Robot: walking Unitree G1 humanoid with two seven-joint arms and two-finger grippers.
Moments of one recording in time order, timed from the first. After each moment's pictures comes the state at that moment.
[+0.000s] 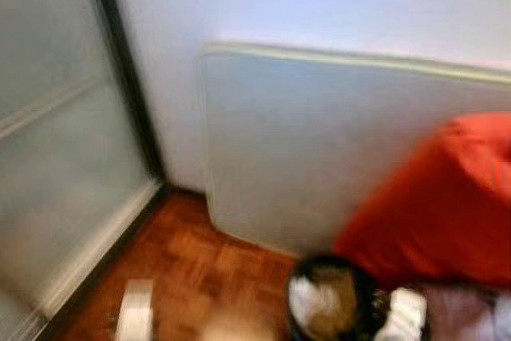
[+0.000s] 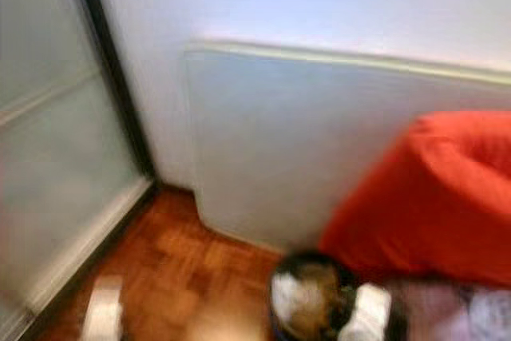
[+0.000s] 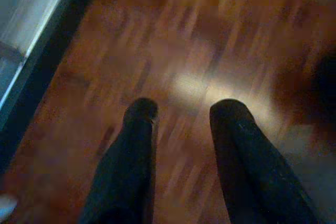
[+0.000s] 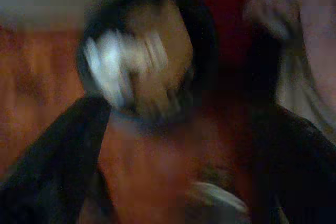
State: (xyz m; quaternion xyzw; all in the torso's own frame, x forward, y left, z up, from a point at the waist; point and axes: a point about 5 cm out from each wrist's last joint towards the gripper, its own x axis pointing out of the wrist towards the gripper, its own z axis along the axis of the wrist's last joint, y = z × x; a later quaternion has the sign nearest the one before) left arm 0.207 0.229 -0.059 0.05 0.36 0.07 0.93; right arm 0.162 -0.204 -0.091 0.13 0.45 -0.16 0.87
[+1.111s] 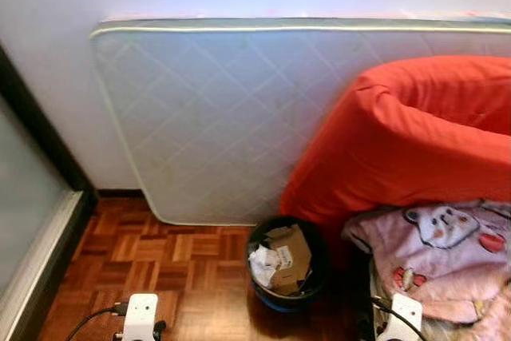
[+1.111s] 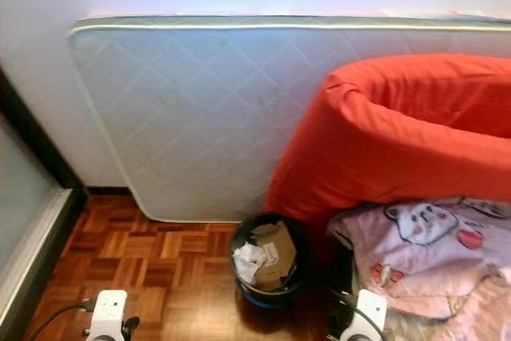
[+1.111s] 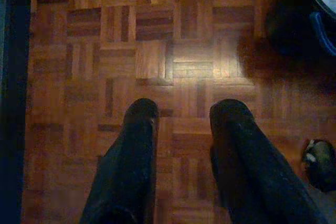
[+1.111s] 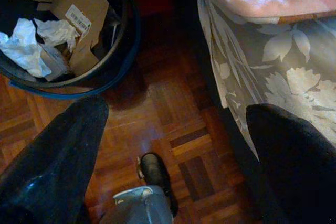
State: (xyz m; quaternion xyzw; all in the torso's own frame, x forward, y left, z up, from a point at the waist) left arm 0.189 0.224 -0.071 0.07 0.39 0.06 0.92; right arm 0.180 -0.207 -0.082 0.12 0.43 -0.16 0.88
